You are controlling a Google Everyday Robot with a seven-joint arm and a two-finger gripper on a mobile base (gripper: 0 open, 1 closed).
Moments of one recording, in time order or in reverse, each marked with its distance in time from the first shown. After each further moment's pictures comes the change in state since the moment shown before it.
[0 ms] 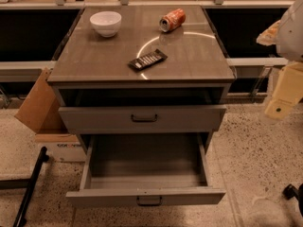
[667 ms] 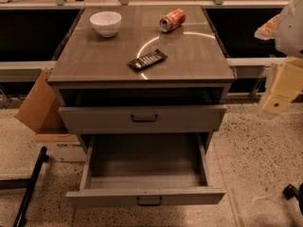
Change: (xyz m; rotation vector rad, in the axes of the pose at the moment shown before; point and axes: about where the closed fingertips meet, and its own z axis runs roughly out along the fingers) arm -0.008 -0.007 -0.003 0.025 -0.021 -0.021
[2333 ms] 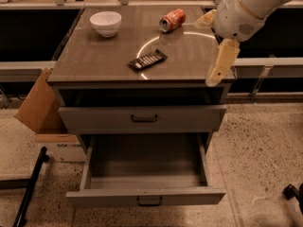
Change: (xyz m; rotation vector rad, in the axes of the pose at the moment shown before) arm -0.086 -0.093 0.087 -0.080 -0.280 -0.248
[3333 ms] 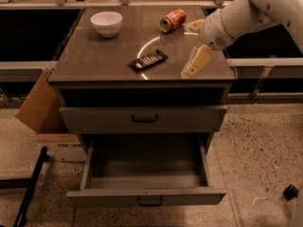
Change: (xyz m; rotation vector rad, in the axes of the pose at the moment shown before) arm 0.008 -0.079 0.081 0.102 -0.260 0.134
